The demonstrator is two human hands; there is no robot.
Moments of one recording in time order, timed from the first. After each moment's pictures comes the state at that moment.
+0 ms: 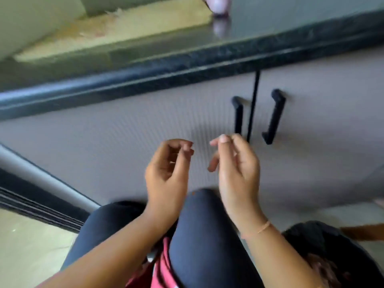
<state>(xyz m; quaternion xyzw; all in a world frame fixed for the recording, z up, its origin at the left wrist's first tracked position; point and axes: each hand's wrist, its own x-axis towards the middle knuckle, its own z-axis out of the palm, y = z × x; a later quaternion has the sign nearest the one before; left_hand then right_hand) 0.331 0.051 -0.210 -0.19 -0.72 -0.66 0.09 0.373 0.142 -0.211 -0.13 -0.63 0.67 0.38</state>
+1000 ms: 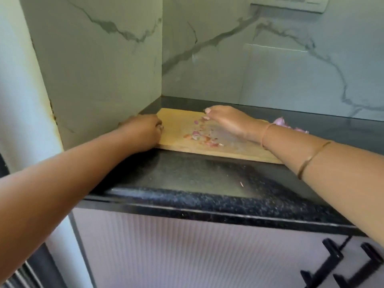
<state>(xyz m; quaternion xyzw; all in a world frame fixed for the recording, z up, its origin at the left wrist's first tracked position) 0.061 -0.082 -0.030 -0.17 -0.97 -0.12 0.09 0.111 0.126 0.003 0.04 -0.96 0.25 0.08</state>
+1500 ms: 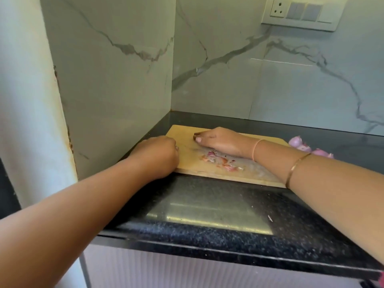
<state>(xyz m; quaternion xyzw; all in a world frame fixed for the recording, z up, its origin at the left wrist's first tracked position) 0.058 -0.080 -0.038 -0.20 -0.97 -0.13 0.12 0.067 0.106 -0.006 0.13 -0.97 0.19 0.01</state>
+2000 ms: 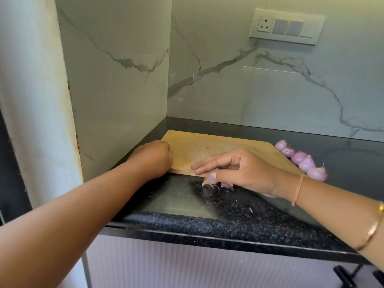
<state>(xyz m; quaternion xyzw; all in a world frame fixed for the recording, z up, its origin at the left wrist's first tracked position) 0.061 -0.079 -0.039 -0.17 -0.97 -0.16 0.10 0.176 0.114 -0.017 0.24 -0.86 0.45 0.01</state>
